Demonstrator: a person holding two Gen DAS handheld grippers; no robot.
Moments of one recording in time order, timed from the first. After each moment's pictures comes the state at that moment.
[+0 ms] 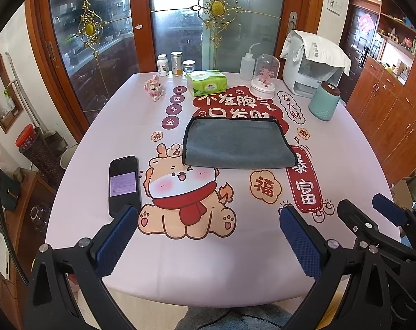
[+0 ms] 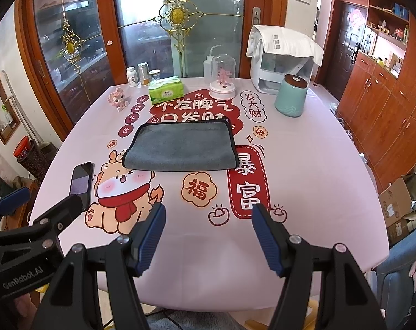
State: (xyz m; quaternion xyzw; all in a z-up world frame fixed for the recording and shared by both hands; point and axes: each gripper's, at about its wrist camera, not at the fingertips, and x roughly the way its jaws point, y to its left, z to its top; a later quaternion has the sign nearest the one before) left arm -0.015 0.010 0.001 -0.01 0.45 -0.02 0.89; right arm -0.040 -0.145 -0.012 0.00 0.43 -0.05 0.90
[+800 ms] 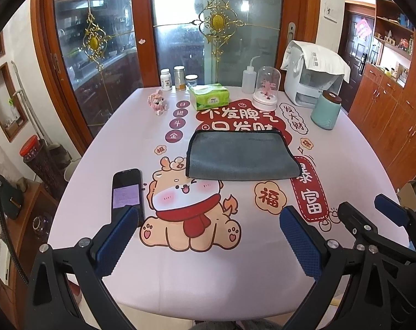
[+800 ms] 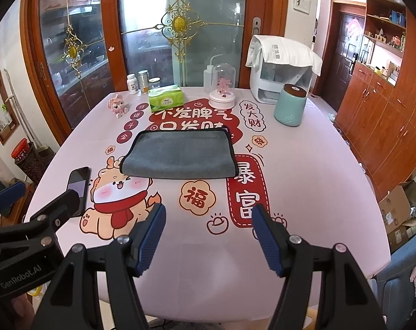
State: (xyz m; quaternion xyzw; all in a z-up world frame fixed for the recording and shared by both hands) left arm -0.017 0.005 -0.007 0.00 0.40 -0.01 0.92; right arm -0.044 -0.140 -0.021 -0.01 0.40 -0.05 0.92
